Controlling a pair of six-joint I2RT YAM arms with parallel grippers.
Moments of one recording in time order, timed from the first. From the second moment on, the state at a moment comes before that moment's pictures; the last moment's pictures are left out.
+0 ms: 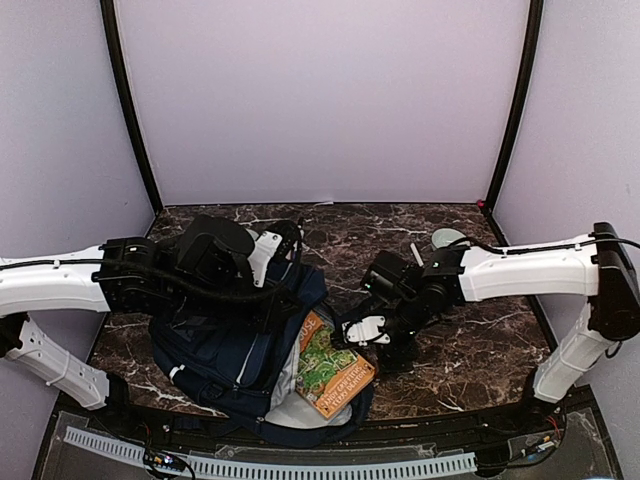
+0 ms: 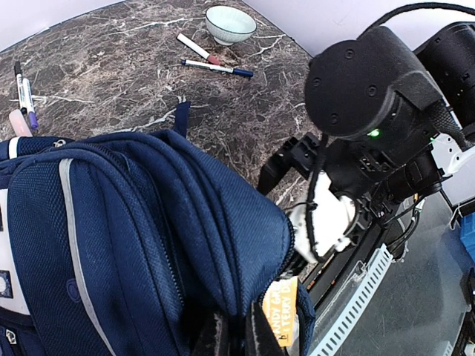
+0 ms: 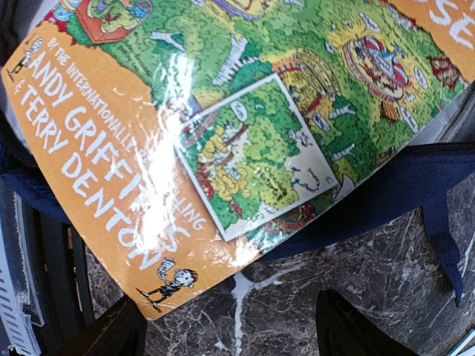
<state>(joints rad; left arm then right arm) -1.23 1.28 1.16 -0.57 -0.20 -0.56 1.05 1.57 1.07 -0.80 -0.19 -0.63</state>
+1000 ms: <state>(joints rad) -1.23 1.31 1.19 -0.57 -0.18 -0.56 1.04 1.83 1.19 -0.34 -0.12 -0.20</state>
